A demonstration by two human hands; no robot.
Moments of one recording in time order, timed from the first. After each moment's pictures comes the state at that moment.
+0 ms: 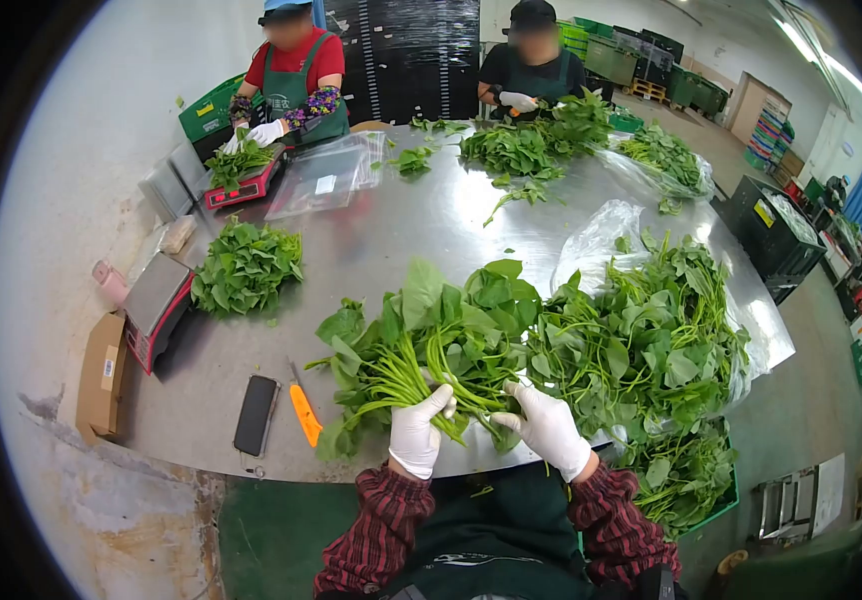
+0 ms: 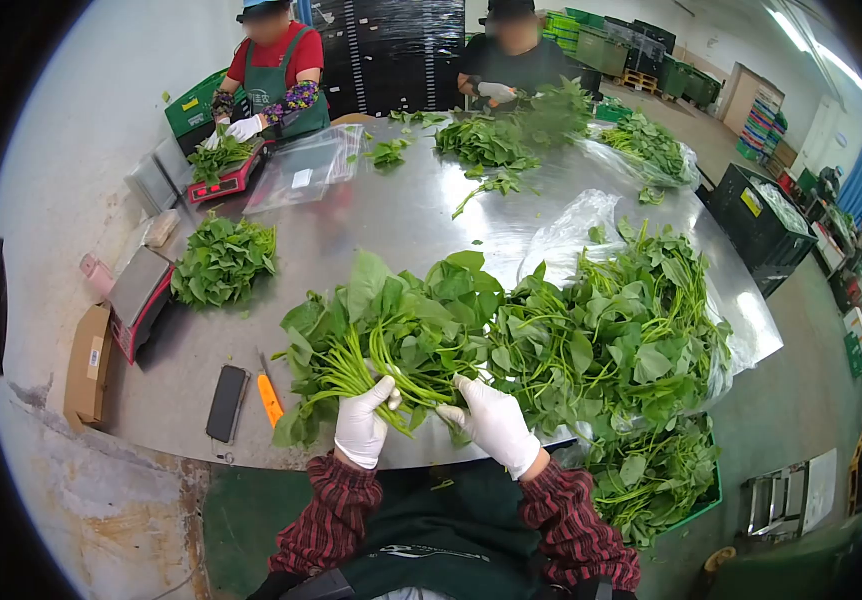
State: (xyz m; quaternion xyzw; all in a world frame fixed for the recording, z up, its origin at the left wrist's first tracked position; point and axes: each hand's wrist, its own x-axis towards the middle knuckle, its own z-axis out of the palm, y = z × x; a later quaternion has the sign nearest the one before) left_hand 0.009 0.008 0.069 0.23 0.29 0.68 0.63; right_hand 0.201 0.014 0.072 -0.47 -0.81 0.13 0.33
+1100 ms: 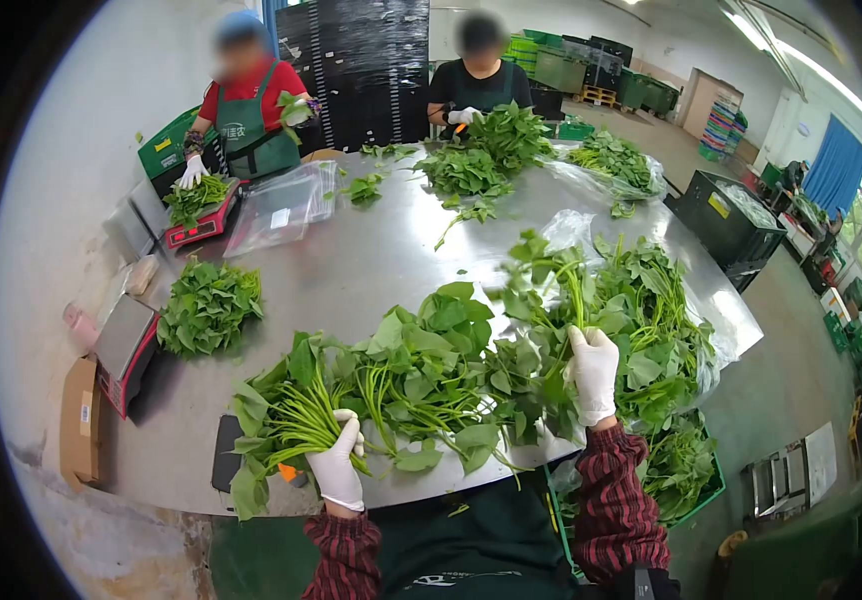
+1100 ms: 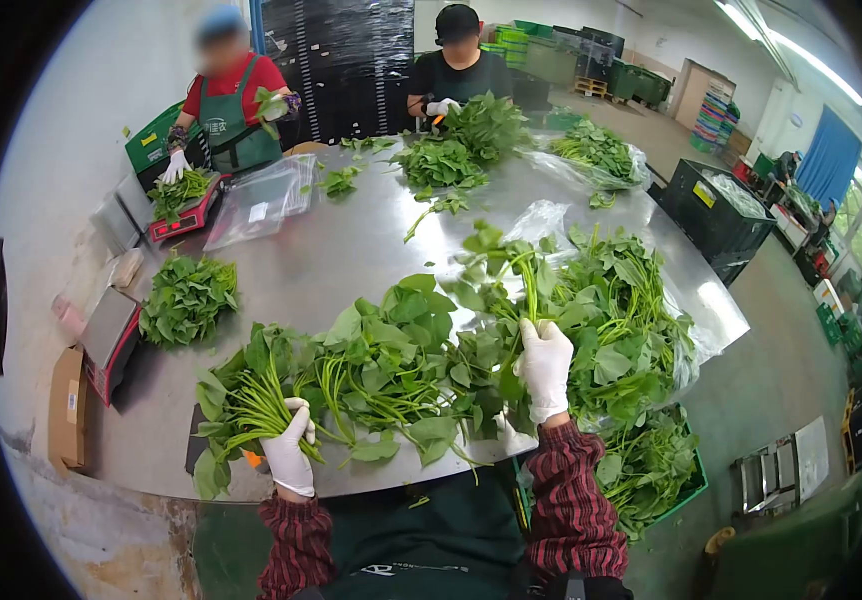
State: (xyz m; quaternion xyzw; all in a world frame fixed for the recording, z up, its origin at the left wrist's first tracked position) left_hand -0.030 -0.006 0.088 0.31 0.47 0.70 0.43; right_hand 0.286 0.072 0.111 -0.58 -0.42 0.31 0.62
